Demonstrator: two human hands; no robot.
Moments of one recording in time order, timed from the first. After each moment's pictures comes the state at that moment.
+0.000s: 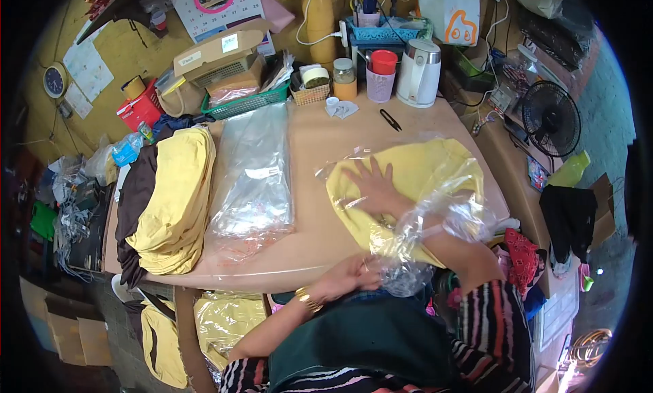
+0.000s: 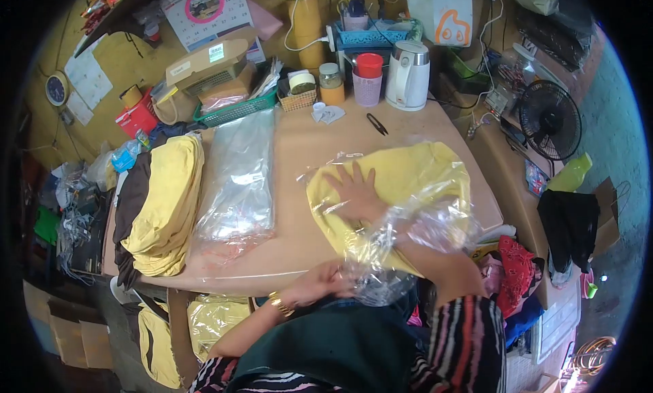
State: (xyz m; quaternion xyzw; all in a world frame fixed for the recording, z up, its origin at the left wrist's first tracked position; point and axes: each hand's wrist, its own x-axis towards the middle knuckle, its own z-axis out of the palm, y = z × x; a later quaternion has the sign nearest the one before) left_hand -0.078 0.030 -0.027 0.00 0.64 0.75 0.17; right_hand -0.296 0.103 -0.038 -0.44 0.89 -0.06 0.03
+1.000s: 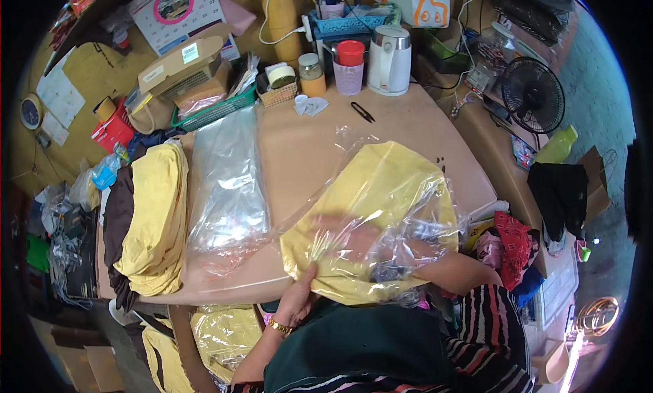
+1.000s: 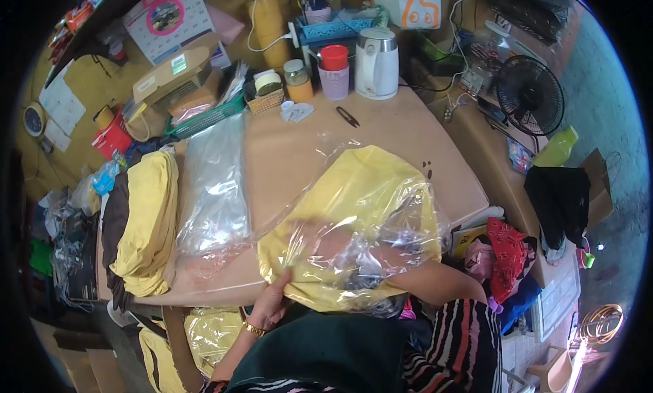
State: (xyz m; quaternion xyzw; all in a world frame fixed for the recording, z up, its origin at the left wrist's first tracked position) left_hand -0.036 0.009 -0.049 -0.32 0.42 0.84 0.15; right_hand -0.247 0.137 -0.100 -0.62 0.74 -0.26 0.04
